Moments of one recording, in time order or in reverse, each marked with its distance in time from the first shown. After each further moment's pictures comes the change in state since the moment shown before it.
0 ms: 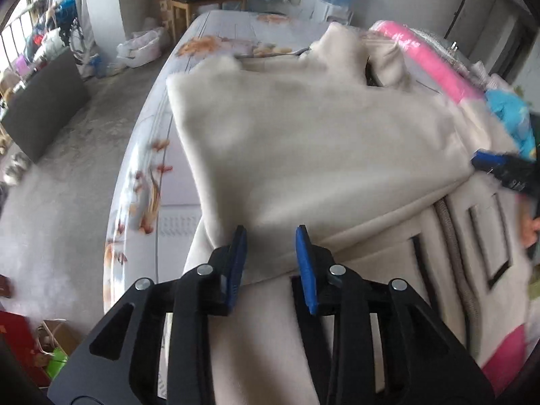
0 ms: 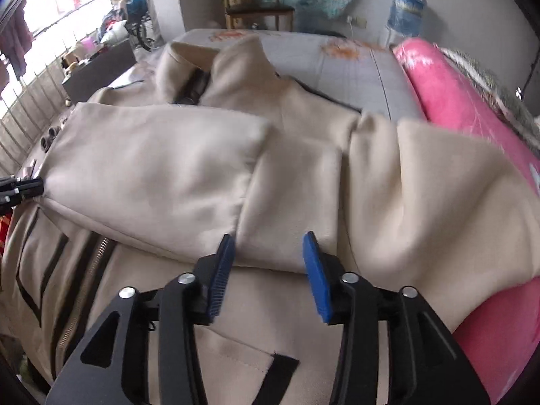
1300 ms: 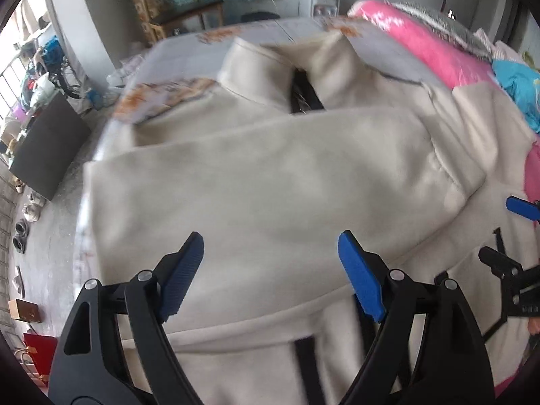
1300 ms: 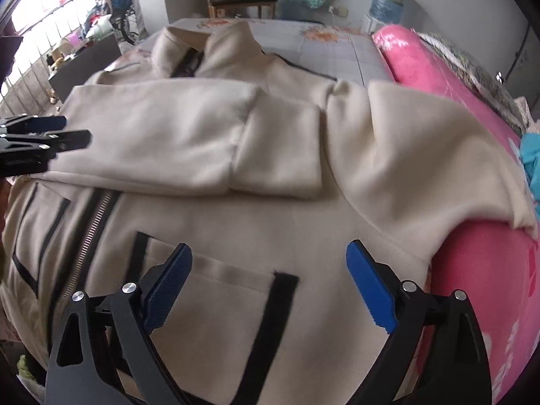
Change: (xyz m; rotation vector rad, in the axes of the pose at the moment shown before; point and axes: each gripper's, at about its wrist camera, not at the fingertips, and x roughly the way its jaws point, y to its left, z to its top) left arm 0.039 -0.135 0.068 0.110 0.064 0.106; right arm -0.017 0.009 -0.044 0.020 0.041 -0.071
